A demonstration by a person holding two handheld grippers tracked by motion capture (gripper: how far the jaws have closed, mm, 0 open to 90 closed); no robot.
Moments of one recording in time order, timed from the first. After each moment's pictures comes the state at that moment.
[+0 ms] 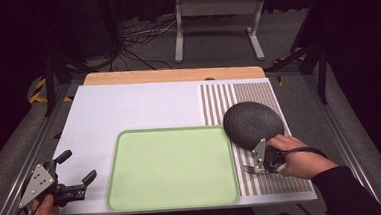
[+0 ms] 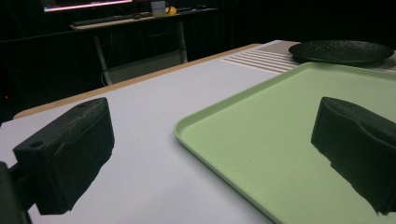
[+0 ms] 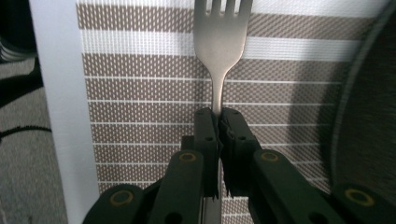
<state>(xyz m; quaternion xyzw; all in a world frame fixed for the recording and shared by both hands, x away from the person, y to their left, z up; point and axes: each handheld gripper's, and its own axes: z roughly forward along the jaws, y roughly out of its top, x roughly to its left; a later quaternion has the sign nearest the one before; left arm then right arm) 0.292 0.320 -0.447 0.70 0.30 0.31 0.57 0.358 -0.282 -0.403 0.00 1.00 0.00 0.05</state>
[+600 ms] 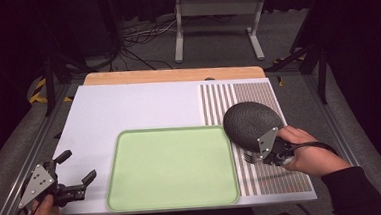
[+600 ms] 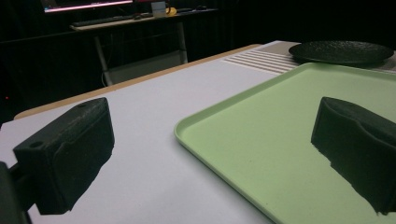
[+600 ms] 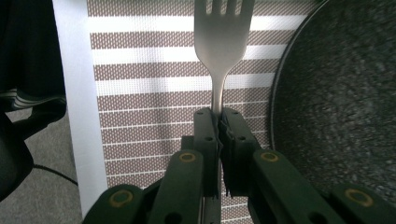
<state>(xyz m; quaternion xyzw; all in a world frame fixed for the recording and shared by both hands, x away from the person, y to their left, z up) 0.291 0.320 -0.447 0.70 0.30 0.31 0.57 0.353 -0.283 -0.361 0.03 0.99 0.07 0.09</state>
